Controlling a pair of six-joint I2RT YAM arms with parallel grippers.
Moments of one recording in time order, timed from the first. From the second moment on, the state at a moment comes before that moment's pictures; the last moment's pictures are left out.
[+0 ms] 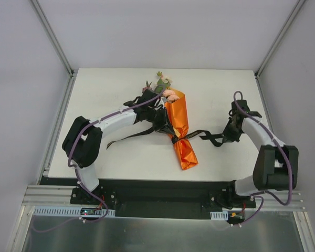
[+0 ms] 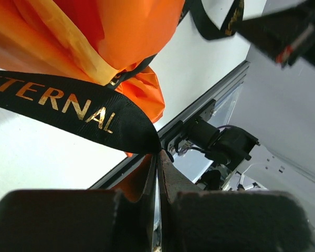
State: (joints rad) left arm -0.64 1.78 1.28 -0.39 0.65 -0.92; right arm -0.04 1.51 0.97 -0.75 0.08 0.50
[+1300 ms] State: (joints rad) left arm -0.68 1.82 1.29 -0.39 0.70 -0.93; right arm 0.08 1.72 1.05 -0.83 0.00 0.34
